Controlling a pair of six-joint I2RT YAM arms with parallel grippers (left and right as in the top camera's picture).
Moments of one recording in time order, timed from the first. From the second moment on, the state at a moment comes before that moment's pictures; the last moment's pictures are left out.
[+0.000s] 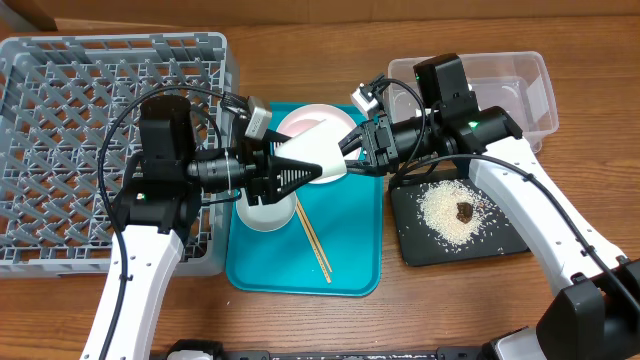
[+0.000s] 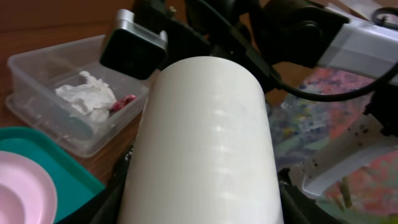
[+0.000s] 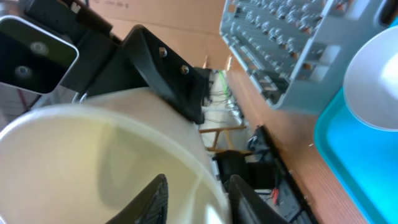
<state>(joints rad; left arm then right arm) -0.08 1.24 1.05 -0.40 1.22 -0.01 0.36 1.65 1.37 -0.63 -1.33 0.49</state>
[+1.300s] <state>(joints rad) 0.44 1.35 1.14 -0.94 0.01 -0.16 -0.13 1.46 1.37 -1.26 -0.25 0.23</state>
